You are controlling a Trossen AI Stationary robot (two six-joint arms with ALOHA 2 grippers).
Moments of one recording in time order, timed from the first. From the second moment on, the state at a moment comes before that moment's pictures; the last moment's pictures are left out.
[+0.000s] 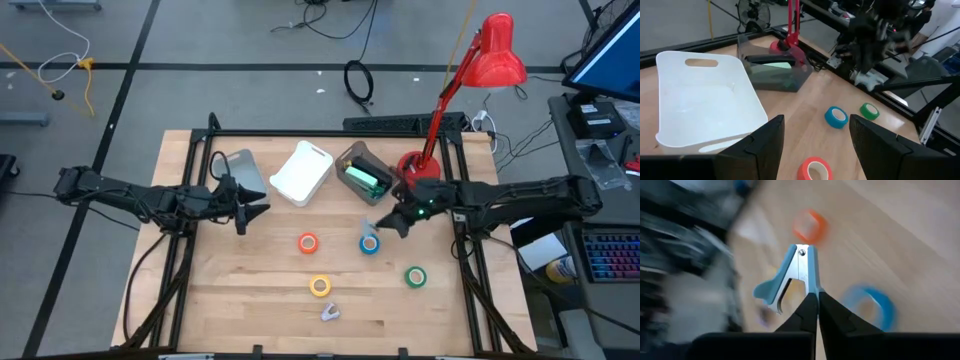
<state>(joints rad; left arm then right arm) -0.16 0.69 0.43 0.01 -0.39 -0.56 -0.05 0.92 0.54 -0.19 -0.24 0.86</state>
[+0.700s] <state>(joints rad) -0.16 0.89 0.43 0.38 -0.23 -0.62 -0.05 1.34 0.54 0.82 -0.11 0.81</state>
